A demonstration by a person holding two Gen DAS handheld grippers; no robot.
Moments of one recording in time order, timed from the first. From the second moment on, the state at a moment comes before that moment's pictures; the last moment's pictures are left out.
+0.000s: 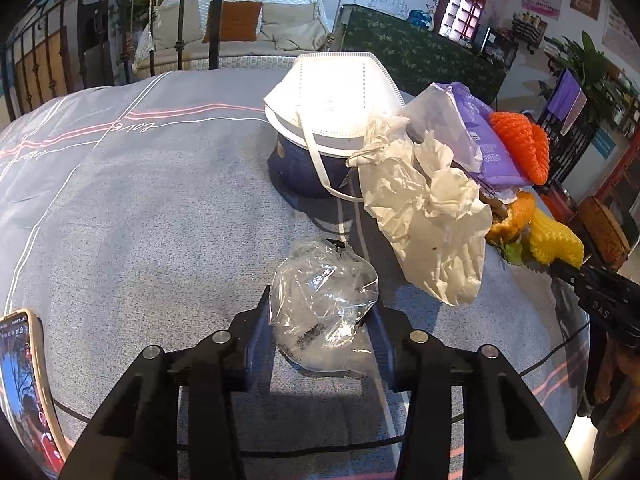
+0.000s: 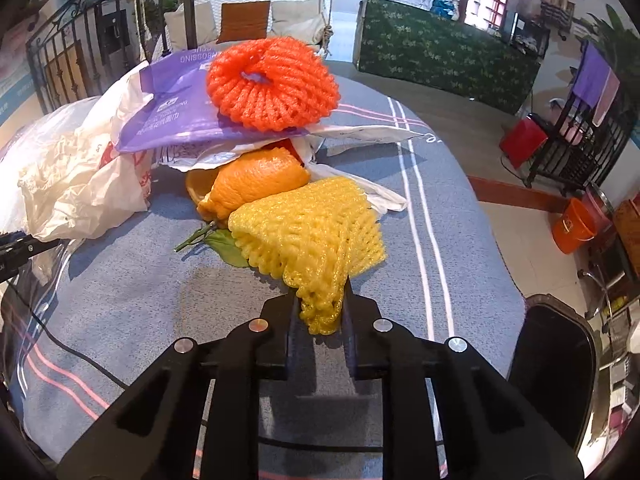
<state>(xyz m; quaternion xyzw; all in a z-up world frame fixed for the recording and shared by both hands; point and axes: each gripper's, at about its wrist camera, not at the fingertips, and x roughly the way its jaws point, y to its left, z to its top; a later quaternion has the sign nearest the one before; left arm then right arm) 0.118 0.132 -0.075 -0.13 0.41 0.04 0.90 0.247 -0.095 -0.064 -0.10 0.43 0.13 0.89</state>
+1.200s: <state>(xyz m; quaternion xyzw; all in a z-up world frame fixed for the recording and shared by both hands) 0.047 0.056 -0.012 -0.12 0.29 -0.06 0.95 0.154 -0.156 -0.024 0.02 0.35 0.07 0.94</state>
